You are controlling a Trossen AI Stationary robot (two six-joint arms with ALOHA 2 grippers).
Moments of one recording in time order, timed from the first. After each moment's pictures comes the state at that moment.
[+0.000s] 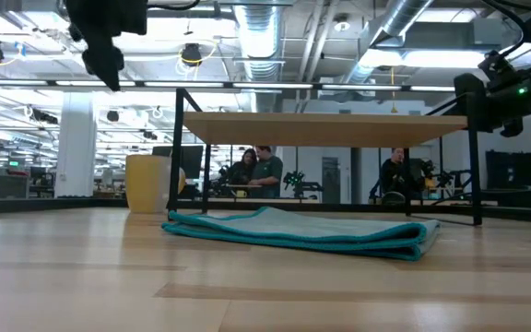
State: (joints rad) left arm 0.49 1.03 1.11 -1.23 0.28 0.03; right arm -0.58 0.00 0.08 -0.21 0.34 0.10
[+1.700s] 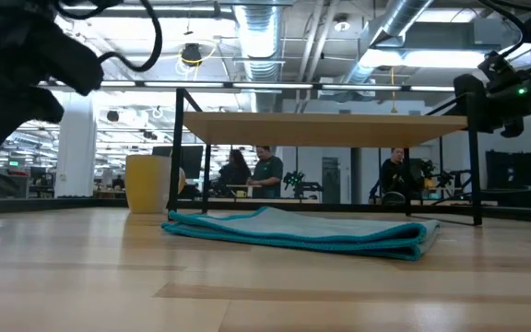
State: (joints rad) left arm -0.35 1.36 0.85 -1.00 0.23 -0.65; right arm -0.58 0.01 0.08 -0.21 0.35 0.11
